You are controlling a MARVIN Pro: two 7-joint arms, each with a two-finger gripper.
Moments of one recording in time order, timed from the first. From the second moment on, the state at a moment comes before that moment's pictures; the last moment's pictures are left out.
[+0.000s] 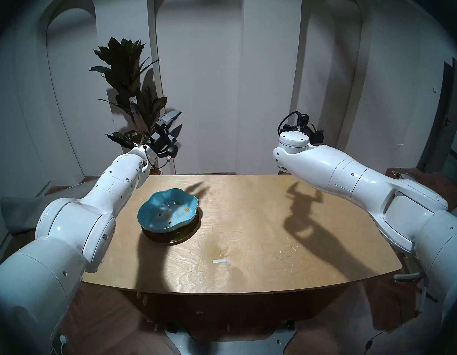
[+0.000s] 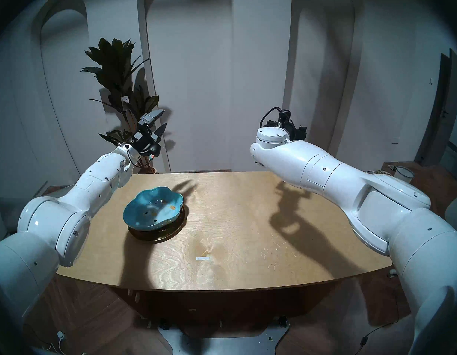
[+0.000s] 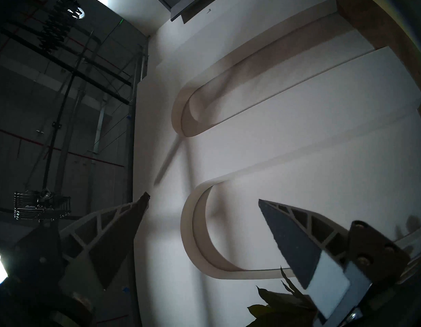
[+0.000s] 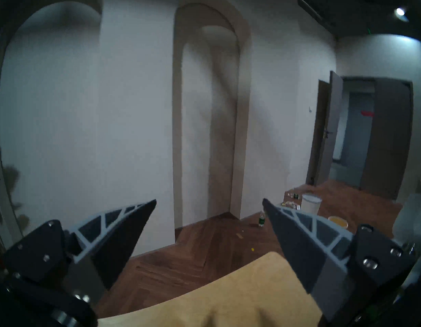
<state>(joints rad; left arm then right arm) 0.52 -1.24 -1.16 -0.38 1.61 -0.43 0.90 -0.35 -1.10 0.27 -1.09 1.19 0.04 -1.07</state>
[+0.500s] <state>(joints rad) 0.58 -1.19 -1.21 -0.37 1.53 -0.68 0.91 -0.30 -0.98 0.13 -1.33 1.06 0.24 -1.05</state>
